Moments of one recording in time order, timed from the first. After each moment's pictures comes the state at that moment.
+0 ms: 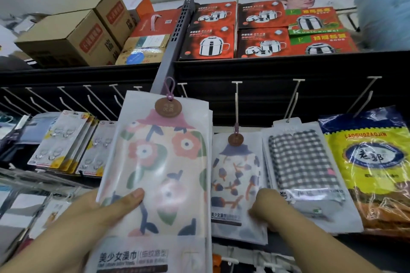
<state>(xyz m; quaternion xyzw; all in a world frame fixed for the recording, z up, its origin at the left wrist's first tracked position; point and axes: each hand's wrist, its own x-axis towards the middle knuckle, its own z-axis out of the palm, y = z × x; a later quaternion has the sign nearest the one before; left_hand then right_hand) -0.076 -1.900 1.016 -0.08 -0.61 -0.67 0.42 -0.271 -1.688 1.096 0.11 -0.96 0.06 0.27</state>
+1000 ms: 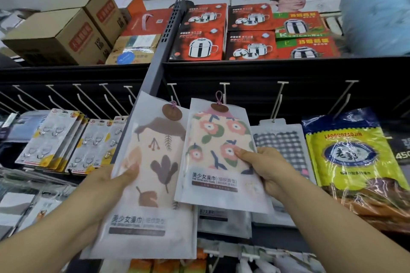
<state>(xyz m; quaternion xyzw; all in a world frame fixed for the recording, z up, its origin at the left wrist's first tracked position) -0.094 -1.893 1.044 -0.08 -0.62 -0.64 0.45 -0.199 -1.655 1.127 0.34 -0.61 0.70 0.15</state>
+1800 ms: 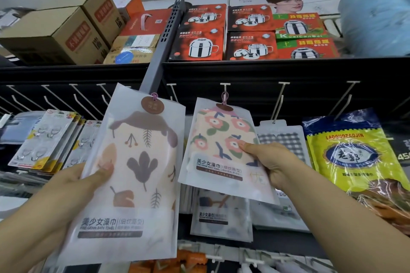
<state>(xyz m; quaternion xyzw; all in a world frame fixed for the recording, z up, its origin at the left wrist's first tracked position) -0.095 -1.948 1.031 -0.06 -0.63 -0.58 0.51 -0.203 -1.654 1.147 0.30 -0.60 0.72 0.14</state>
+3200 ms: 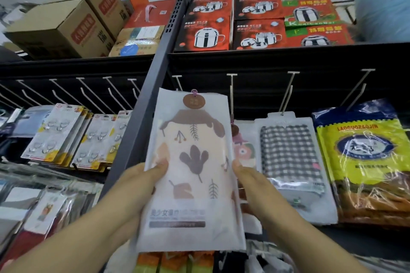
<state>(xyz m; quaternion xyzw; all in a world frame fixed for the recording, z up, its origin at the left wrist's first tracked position) -0.114 -1.861 1.047 -0.12 -0.57 -0.71 0.39 -0.203 -1.680 1.062 0.40 -0.69 0.58 0.18</state>
